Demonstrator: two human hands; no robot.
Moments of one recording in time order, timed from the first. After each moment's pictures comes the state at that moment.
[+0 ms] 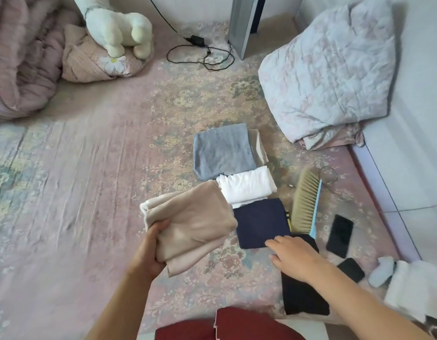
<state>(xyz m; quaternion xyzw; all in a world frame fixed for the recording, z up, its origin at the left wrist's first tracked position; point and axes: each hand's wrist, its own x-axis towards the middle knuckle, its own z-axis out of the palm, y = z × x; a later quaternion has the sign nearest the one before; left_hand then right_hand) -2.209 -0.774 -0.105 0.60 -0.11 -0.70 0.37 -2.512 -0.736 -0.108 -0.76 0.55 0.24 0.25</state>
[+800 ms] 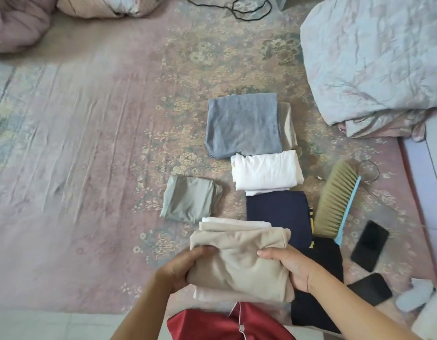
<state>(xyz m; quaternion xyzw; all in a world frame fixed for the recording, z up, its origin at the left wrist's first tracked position) -2.248 -0.754 -0.215 0.57 -0.09 -0.80 0.19 -2.496 -0.761 -0.221 -0.11 0.60 -0.15 0.78</state>
